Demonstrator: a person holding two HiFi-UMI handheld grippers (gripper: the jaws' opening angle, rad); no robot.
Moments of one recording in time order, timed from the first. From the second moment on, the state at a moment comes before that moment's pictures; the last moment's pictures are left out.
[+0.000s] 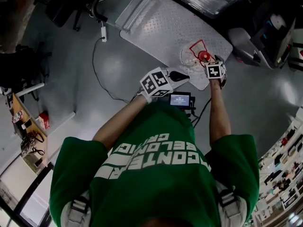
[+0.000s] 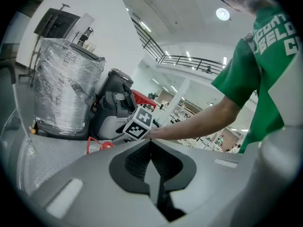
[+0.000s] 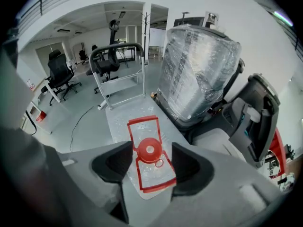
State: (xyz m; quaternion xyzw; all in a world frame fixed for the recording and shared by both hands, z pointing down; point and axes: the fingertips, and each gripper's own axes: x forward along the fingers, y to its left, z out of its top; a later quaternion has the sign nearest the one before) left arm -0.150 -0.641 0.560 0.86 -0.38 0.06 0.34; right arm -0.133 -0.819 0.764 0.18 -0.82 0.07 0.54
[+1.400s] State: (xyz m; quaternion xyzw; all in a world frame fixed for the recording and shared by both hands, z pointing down) left arm -0.105 -0.435 0.530 0.89 -0.36 0.07 0.25; right arm 0.003 -0.542 0.586 0.31 -0.87 0.04 0.39
